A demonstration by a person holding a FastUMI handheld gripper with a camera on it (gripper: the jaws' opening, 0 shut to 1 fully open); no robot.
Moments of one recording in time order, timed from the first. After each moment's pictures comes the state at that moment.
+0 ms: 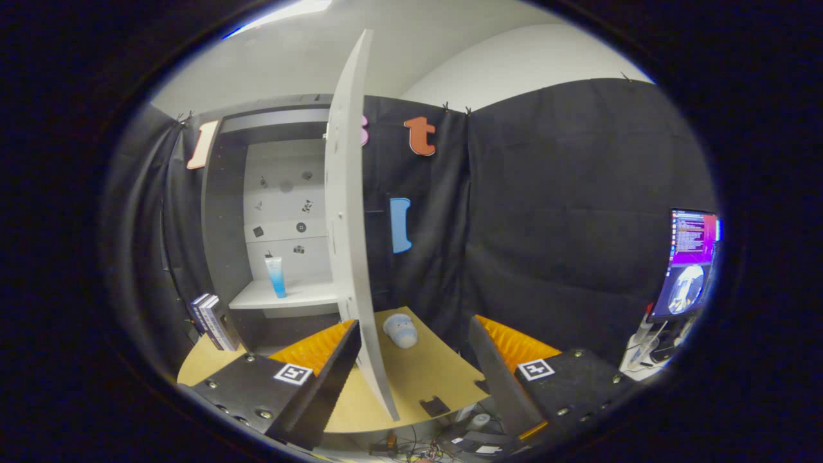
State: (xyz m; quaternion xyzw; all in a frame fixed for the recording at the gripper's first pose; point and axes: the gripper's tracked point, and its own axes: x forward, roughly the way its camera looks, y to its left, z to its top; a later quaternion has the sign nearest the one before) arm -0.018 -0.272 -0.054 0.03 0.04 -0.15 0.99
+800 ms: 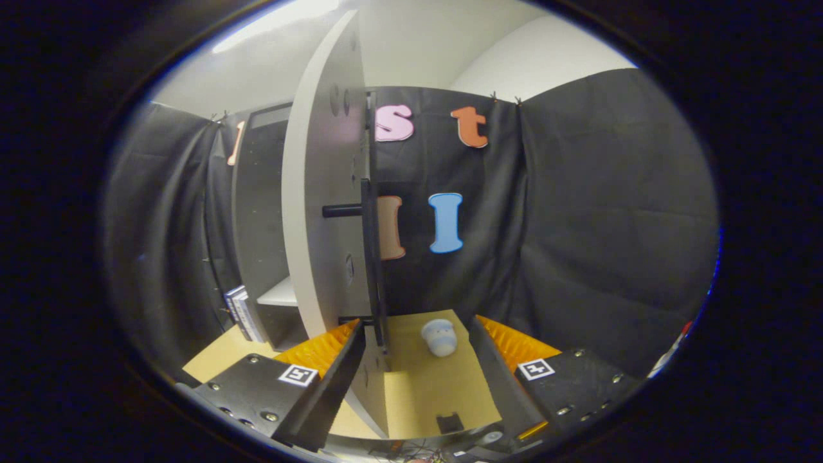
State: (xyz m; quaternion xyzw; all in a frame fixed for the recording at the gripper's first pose) arm 0.043 -0.242 -0.043 0.03 0.06 0.01 1.00
